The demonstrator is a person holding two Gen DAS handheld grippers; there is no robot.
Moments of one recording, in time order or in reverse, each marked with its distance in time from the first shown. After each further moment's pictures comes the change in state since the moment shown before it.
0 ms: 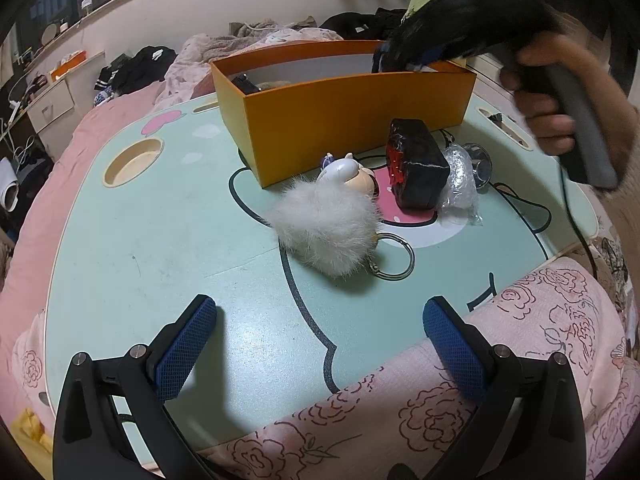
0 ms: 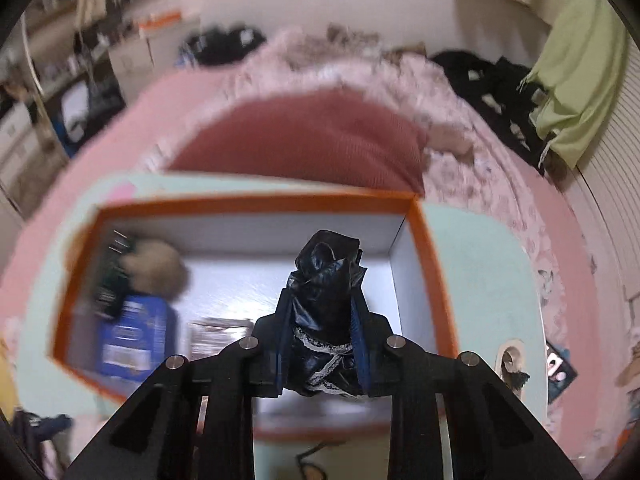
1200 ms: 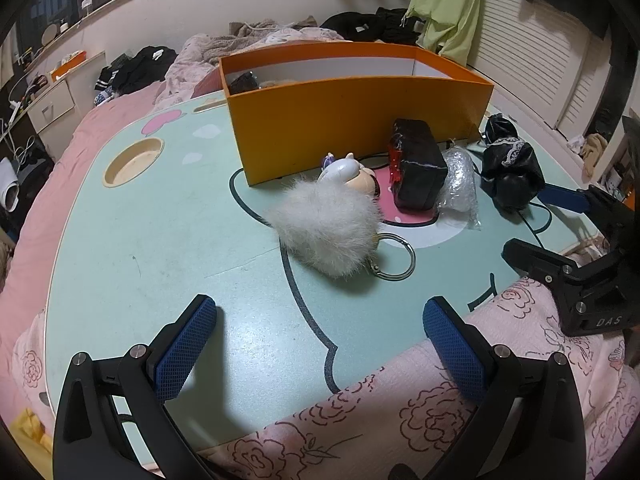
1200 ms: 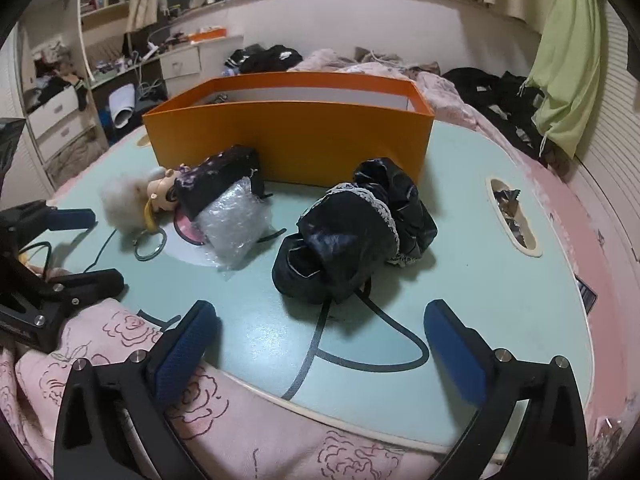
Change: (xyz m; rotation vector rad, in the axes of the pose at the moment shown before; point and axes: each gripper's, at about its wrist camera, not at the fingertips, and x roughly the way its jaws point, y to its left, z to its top) left arm 0.000 0.000 -0.001 0.001 0.000 0.003; right arm -0.055 0.002 -0.185 -0.077 -0.106 0.068
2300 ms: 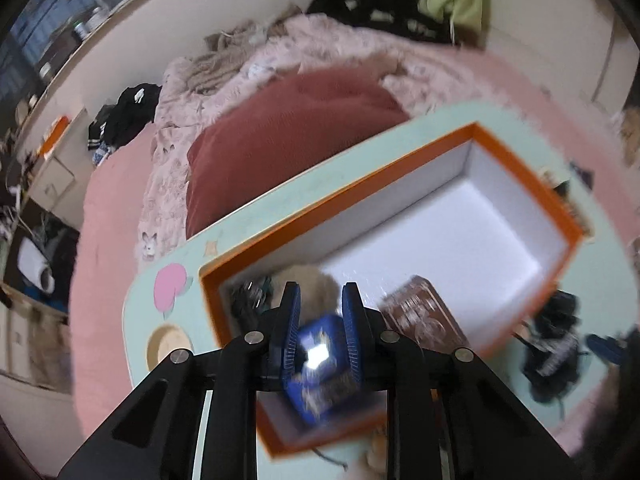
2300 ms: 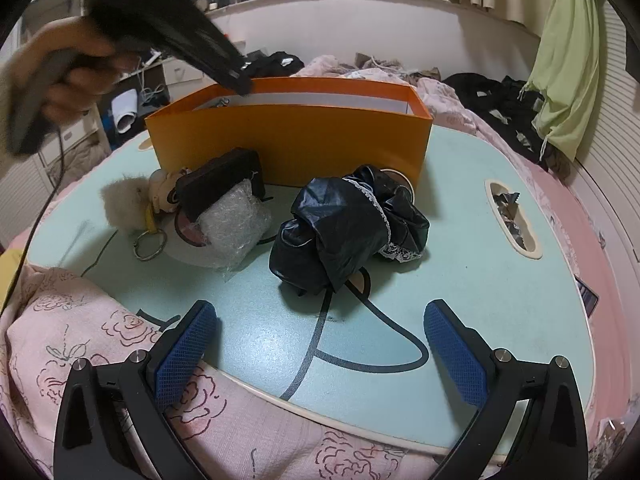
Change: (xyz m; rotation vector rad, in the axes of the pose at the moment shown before) left arm 0.073 -0.021 0.195 0.221 0.164 0.174; right arm -0.003 -0.001 0.001 -0.003 -0.022 0.008
